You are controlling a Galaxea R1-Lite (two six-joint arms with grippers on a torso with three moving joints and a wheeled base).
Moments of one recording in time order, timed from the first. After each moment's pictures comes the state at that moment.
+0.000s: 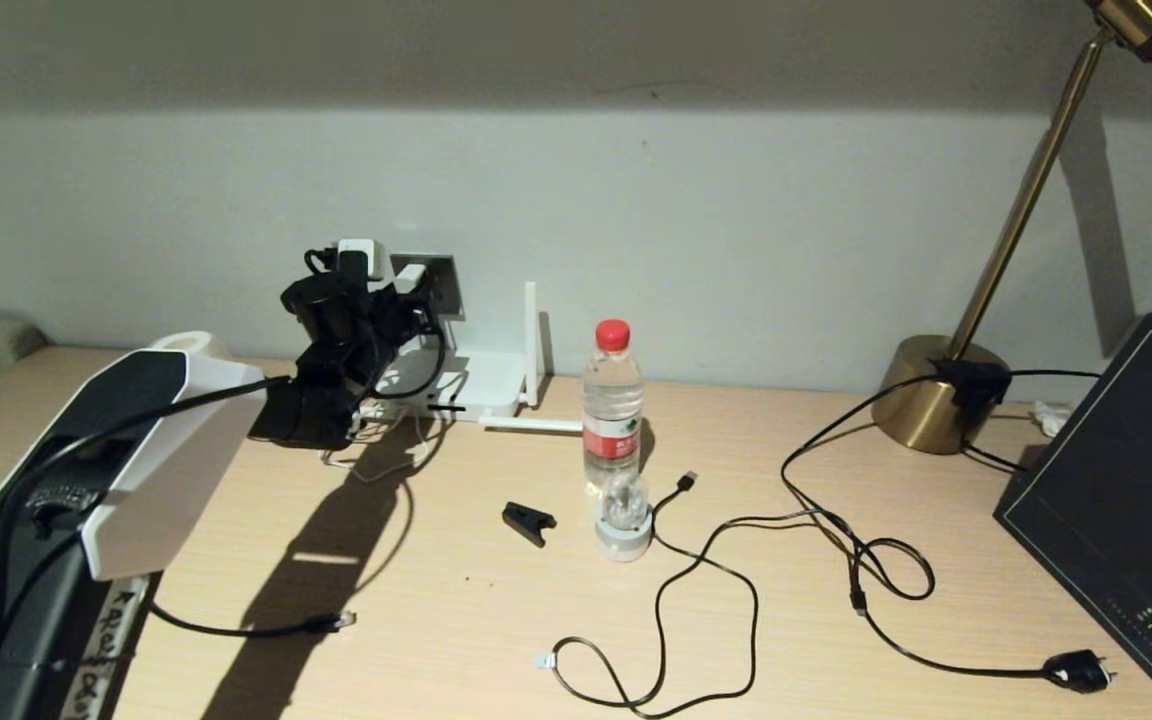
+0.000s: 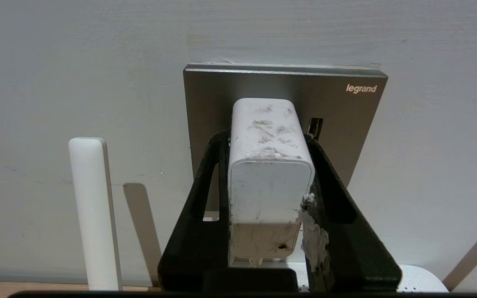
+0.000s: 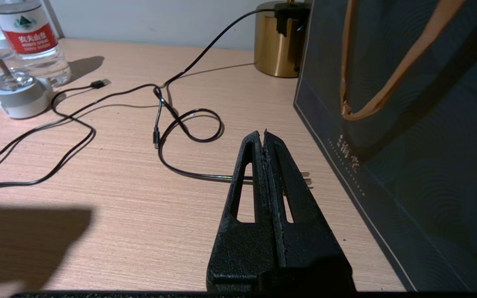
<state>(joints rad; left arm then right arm) -0.11 2.55 -1.87 -0.91 0.03 0.02 -0.01 0.00 0.00 -0.09 0.01 -0.01</state>
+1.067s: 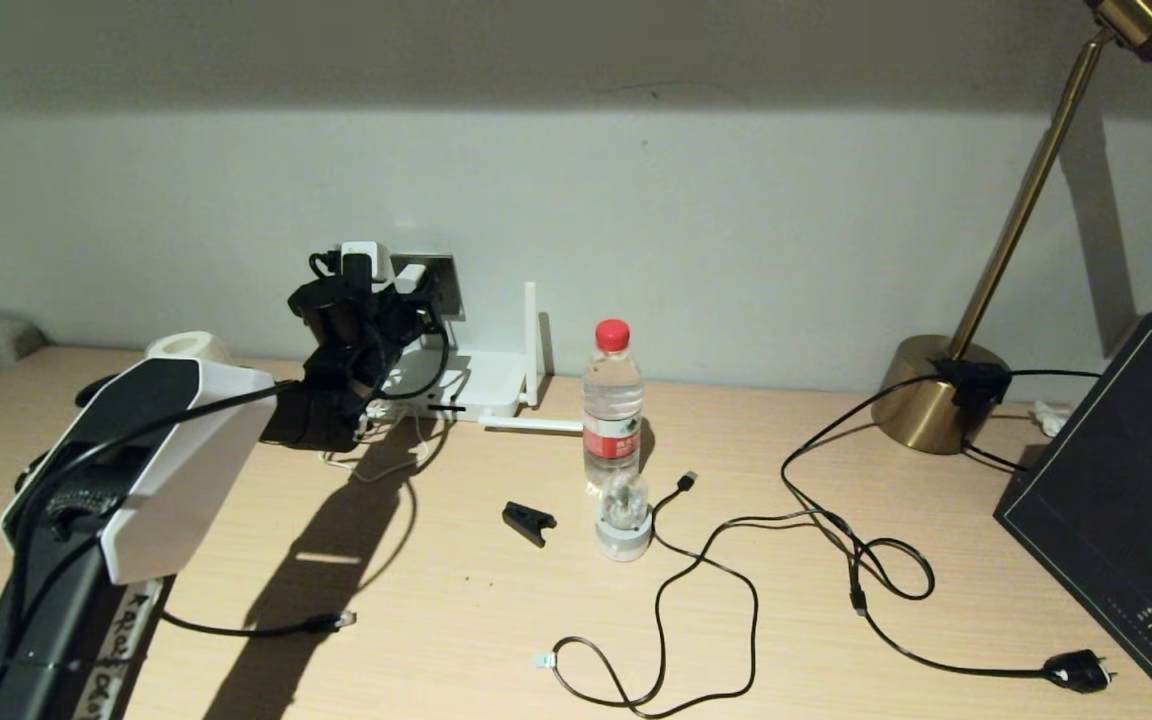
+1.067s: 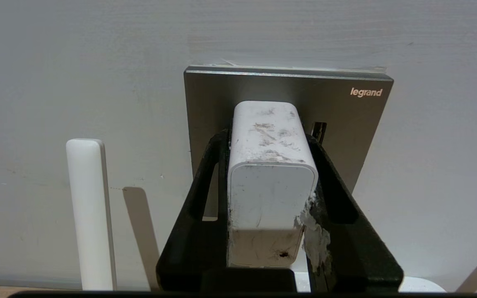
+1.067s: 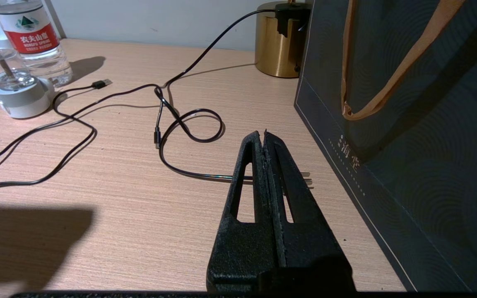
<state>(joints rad) -0.12 2.59 -1.91 -0.92 0.06 0.02 -0.01 0.00 0.00 -0.09 0.01 -0.01</state>
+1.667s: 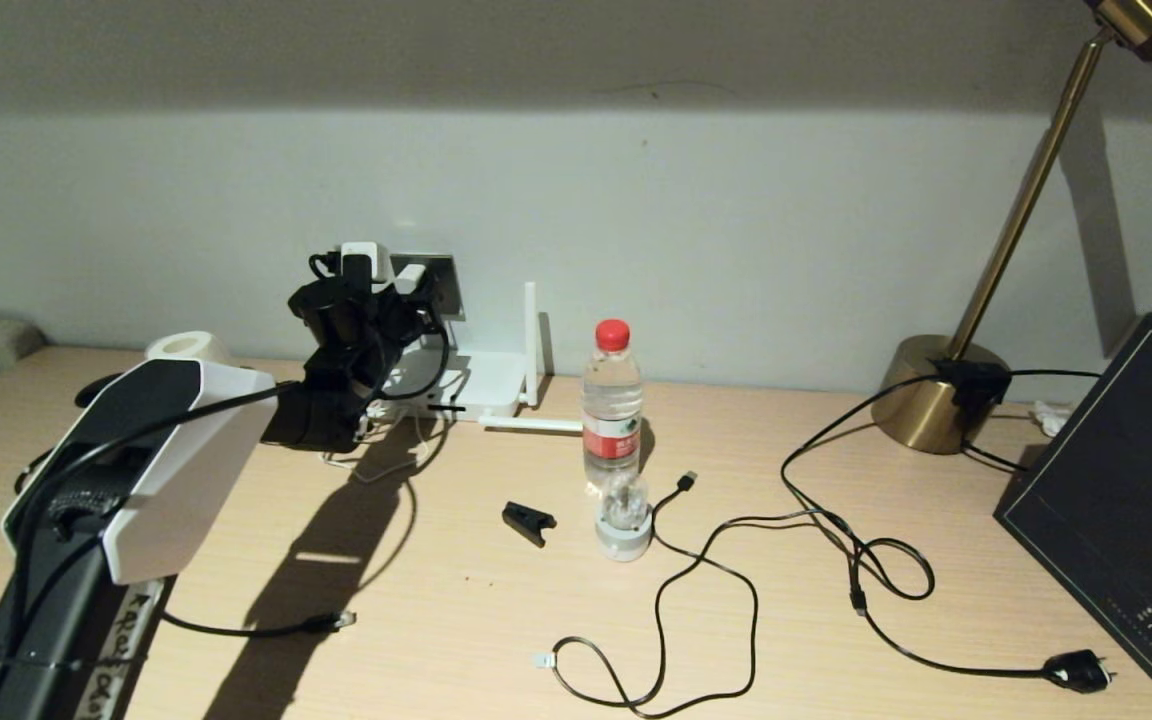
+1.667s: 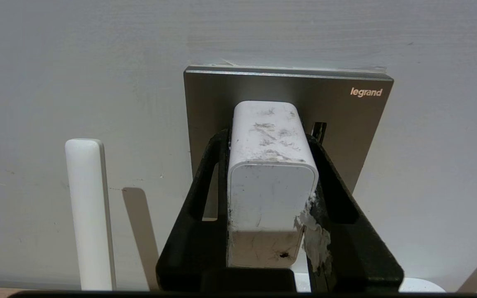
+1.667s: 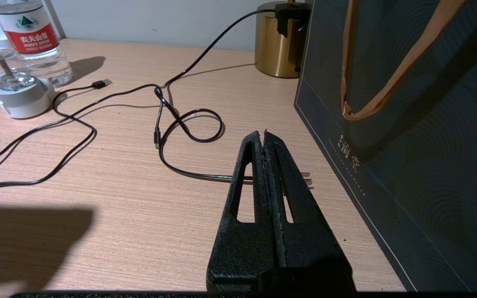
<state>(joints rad) -0.12 2.60 -1.91 -0.93 0.06 0.02 -0.01 0.00 0.00 -0.09 0.01 -0.01</state>
